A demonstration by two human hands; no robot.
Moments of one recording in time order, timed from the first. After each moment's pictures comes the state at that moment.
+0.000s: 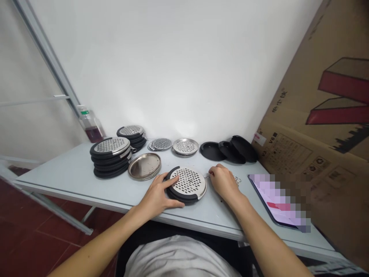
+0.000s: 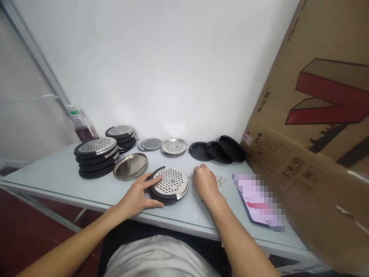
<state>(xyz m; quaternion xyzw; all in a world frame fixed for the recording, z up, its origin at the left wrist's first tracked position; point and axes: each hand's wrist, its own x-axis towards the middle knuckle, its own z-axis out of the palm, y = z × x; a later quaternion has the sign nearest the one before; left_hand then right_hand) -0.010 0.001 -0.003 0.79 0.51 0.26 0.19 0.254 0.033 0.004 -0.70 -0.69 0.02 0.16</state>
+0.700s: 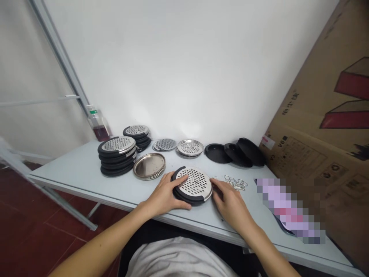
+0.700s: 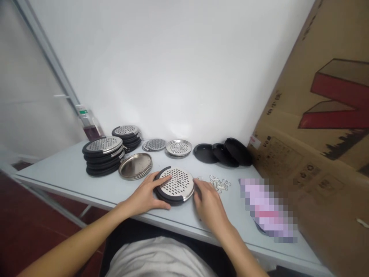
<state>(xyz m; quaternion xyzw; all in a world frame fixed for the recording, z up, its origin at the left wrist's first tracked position) -0.002 0.007 -0.001 0.81 0.47 0.25 0.23 0.252 -0.019 -0.021 -0.59 -0.74 0.06 0.32</state>
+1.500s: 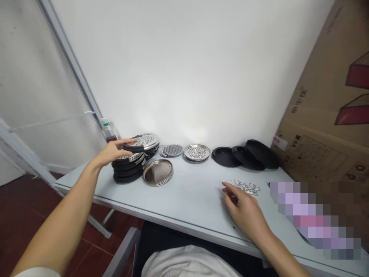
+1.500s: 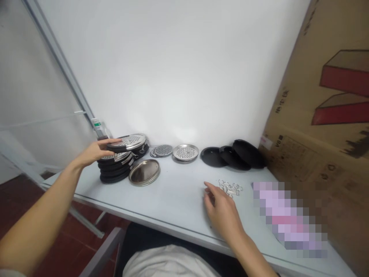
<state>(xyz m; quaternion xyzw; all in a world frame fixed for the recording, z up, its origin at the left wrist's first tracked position) -0.187 0.080 0.143 0.71 0.58 0.35 0.19 0.254 -0.022 -0.025 -0.62 -0.68 0.11 0.38</state>
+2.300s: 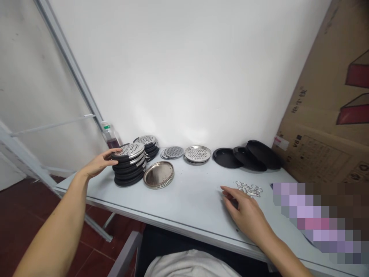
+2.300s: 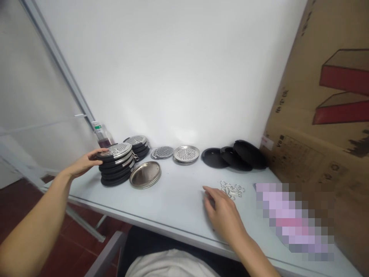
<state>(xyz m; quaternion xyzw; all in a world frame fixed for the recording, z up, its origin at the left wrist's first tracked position) -0.264 0.083 0.104 0.67 0.58 0.38 0.27 0.253 -0.021 -0.025 -0.60 -0.70 0.12 0.35</state>
